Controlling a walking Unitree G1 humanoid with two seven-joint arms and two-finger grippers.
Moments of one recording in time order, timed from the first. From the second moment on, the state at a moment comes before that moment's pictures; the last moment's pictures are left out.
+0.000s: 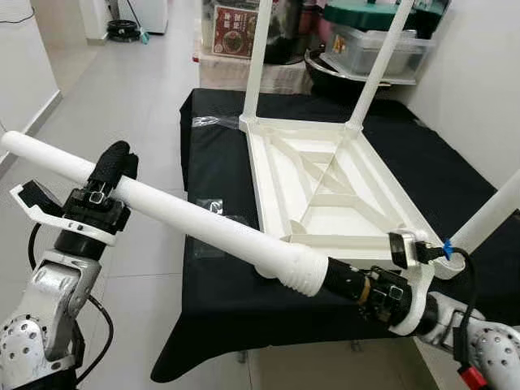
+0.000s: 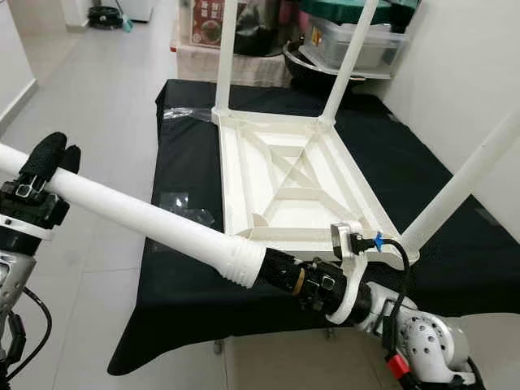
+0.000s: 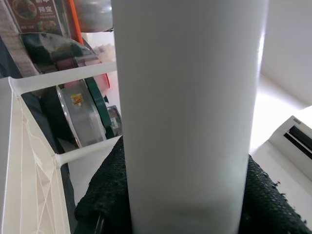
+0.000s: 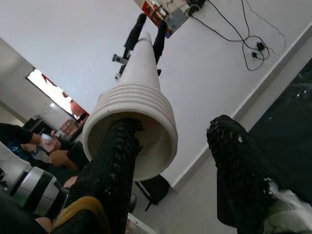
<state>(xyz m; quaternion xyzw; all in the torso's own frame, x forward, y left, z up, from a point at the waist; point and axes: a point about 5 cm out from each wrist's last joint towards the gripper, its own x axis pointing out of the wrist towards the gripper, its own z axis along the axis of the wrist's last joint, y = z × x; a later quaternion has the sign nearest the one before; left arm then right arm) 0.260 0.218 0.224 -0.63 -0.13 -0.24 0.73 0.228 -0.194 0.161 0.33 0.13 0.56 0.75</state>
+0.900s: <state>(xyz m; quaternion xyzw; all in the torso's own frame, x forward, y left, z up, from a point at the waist) 0.253 0.200 0.261 -0.46 -0.01 -0.44 0.77 0.262 -0.217 0.201 0.18 0.11 0.57 0.80</state>
